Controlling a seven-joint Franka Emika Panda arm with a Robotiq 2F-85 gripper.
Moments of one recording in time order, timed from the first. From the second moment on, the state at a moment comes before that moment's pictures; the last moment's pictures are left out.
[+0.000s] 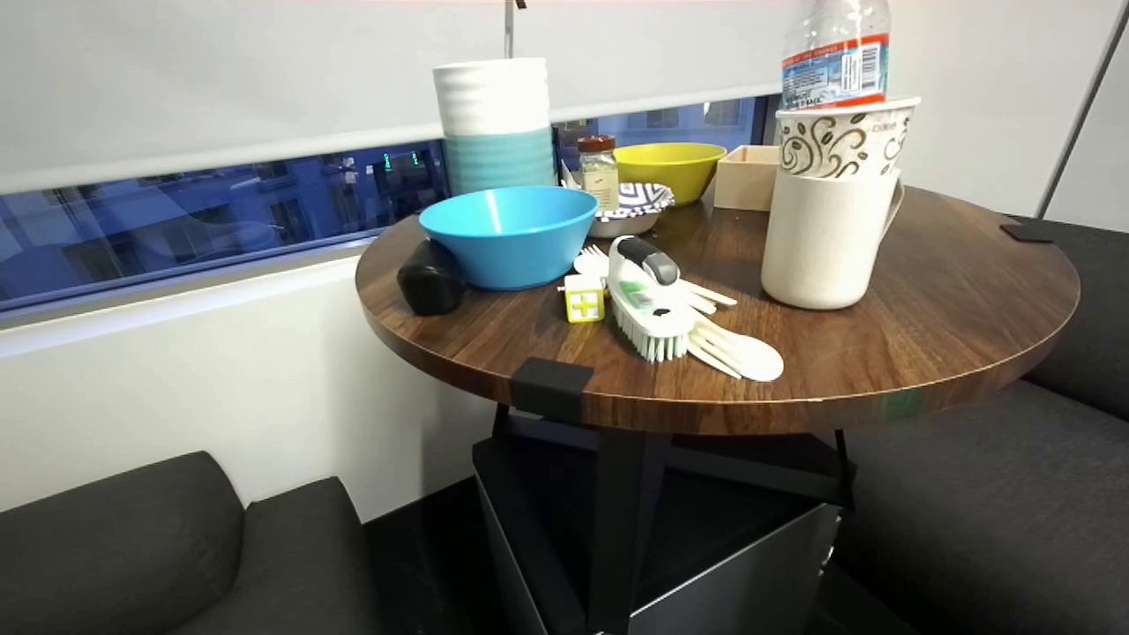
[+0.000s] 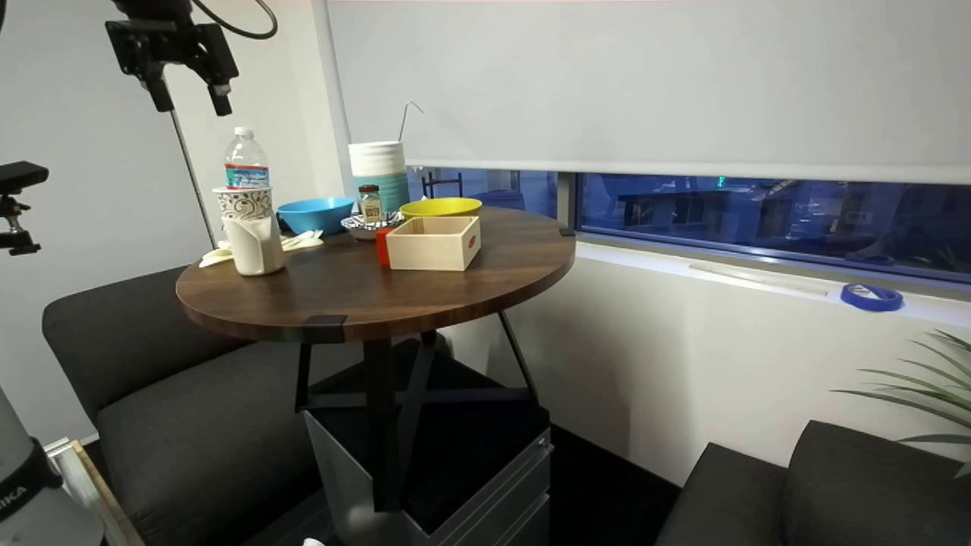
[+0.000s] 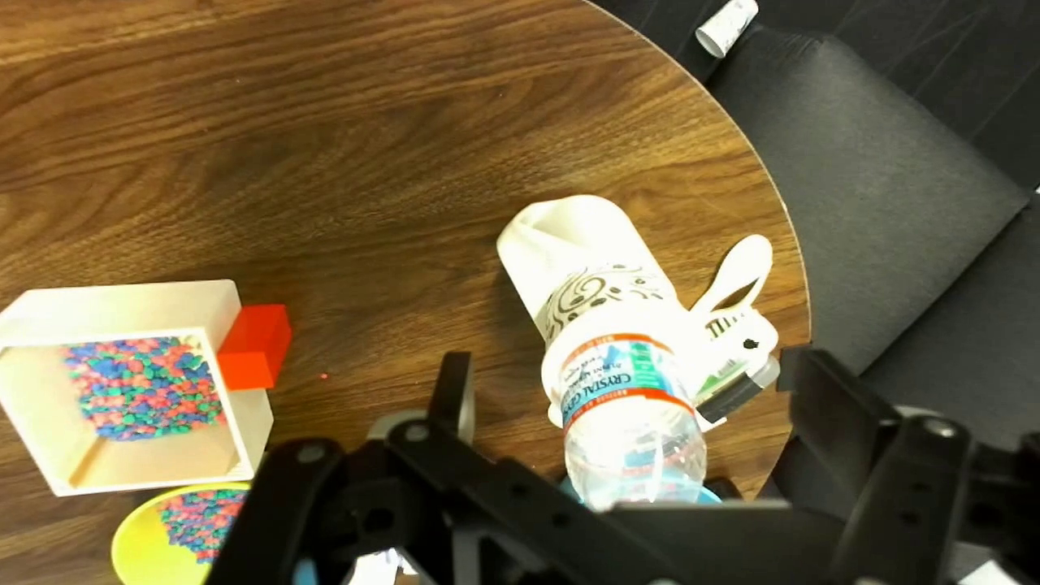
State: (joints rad) arm 0.17 -0.85 -0.09 -2.33 0.07 1.66 -0.29
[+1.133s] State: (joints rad) arm 0.20 -0.82 0.03 -2.44 0.25 2.01 -0.22
